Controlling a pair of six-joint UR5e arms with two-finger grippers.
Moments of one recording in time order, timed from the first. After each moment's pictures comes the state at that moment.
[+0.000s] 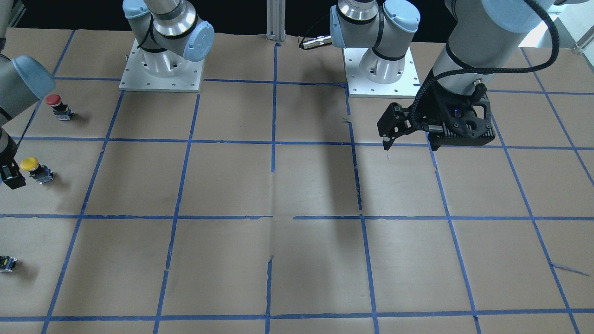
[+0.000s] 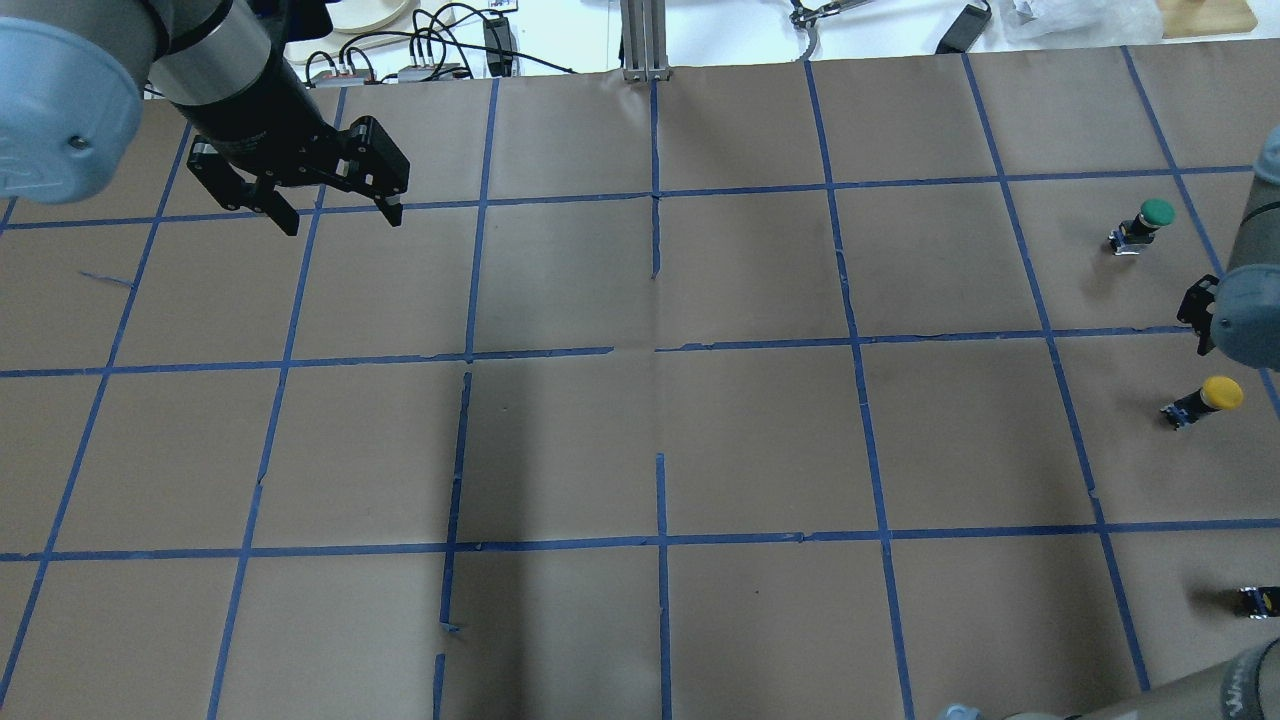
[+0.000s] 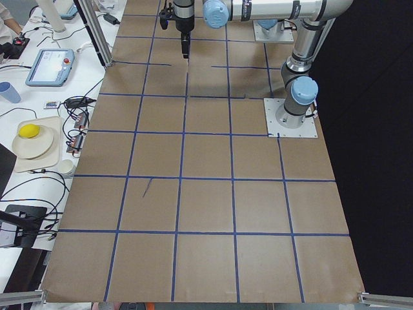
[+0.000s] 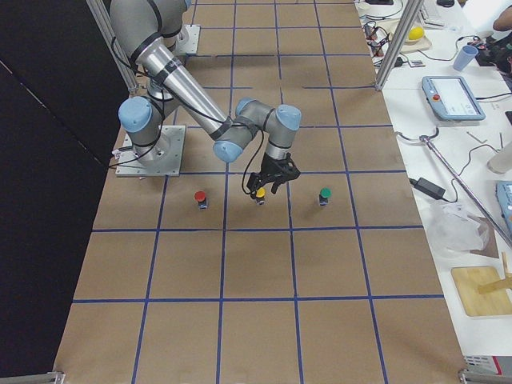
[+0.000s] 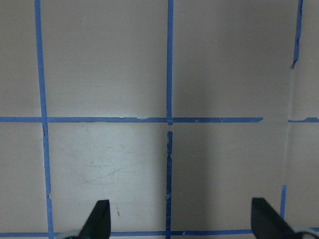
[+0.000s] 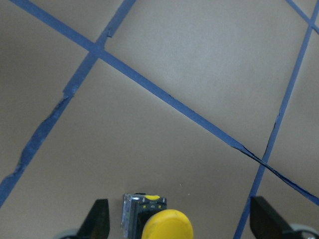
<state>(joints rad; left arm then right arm) -1.52 -1.65 -1.54 -1.51 1.53 0.02 1.03 -1.31 1.98 -2.29 -2.02 0.43</state>
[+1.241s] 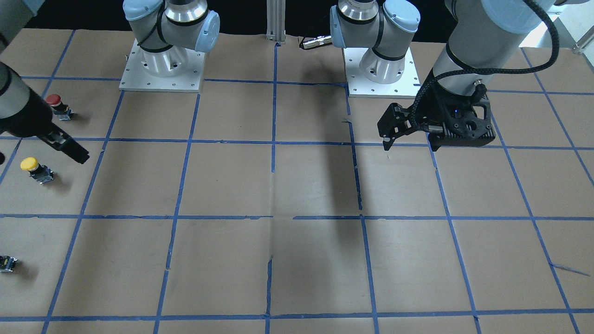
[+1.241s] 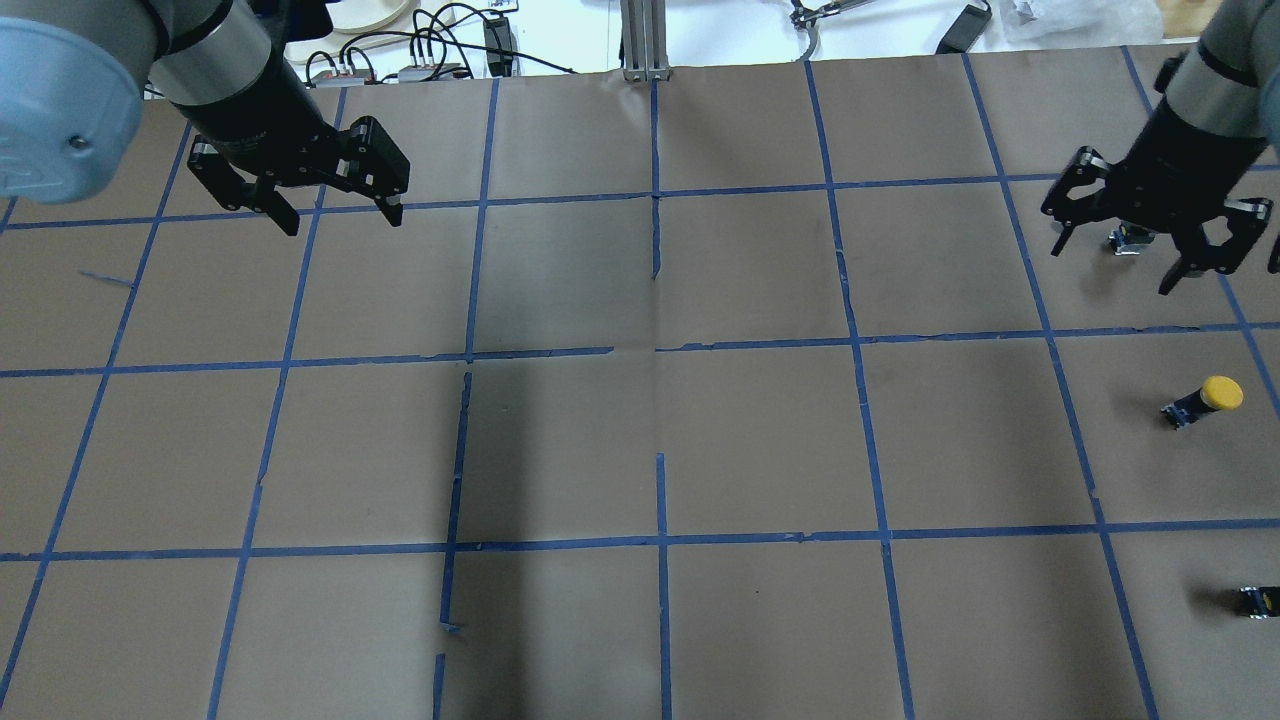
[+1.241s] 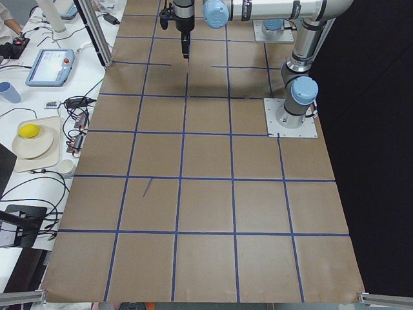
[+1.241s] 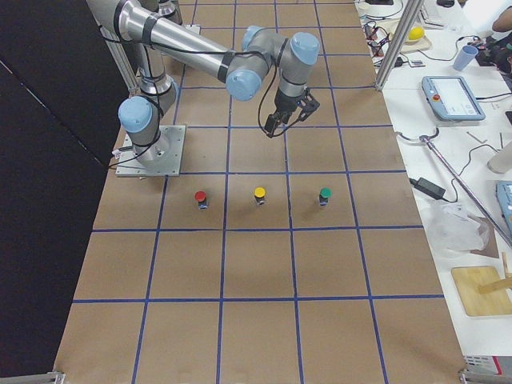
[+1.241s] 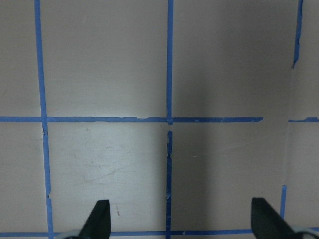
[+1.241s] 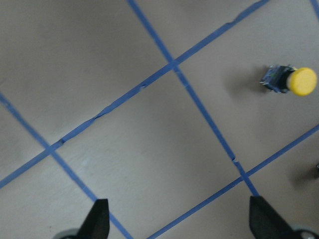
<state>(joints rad) -1.52 -1.65 -1.54 -1.51 1.53 0.02 1.33 -1.49 1.67 -1.64 -1.64 0.30</state>
